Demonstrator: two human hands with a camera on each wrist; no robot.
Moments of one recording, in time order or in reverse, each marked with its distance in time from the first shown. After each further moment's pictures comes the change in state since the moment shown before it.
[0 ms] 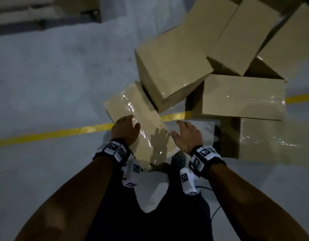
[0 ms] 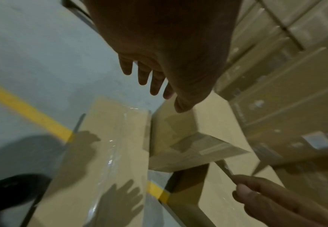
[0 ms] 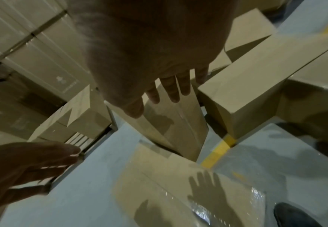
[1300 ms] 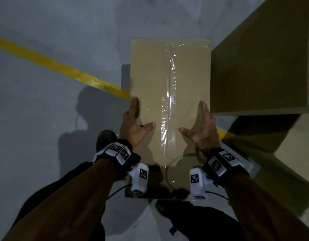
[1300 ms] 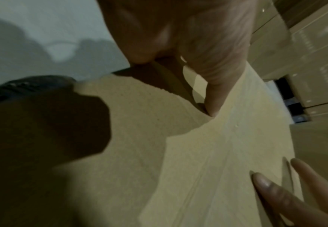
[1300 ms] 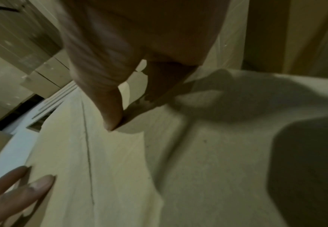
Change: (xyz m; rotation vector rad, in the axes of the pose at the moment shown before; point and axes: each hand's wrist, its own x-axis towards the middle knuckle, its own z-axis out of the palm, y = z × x) left_hand 0.129 -0.215 0.223 -0.877 0.291 -0.310; right_hand 0.217 -0.042 0.205 0.220 0.059 -0.286
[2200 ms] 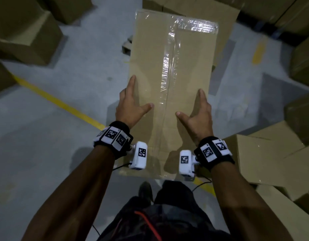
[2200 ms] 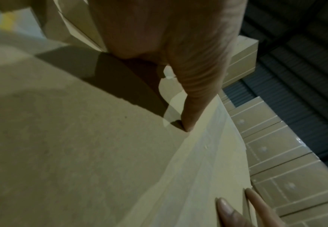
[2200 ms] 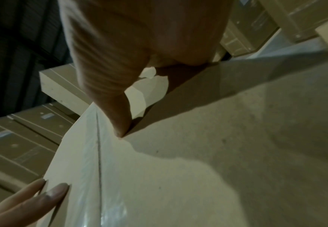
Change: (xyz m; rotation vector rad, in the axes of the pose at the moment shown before) left_hand -0.140 0.369 -0.502 0.004 0.359 0.346; right_hand -0.168 -0.572 -0.150 0.159 0.189 -0.367
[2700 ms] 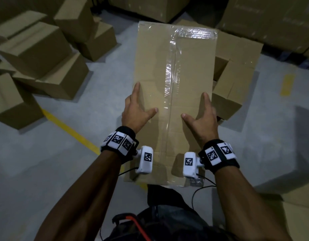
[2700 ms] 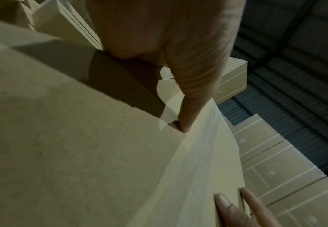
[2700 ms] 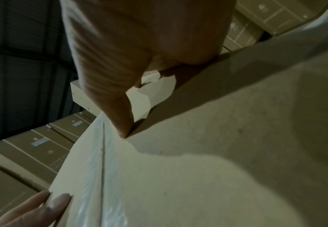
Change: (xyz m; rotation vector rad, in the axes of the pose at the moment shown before) left_hand 0.226 0.028 -0.073 0.030 0.113 -0.025; right_hand 0.211 -0.122 0.094 0.050 -0.021 -0.069
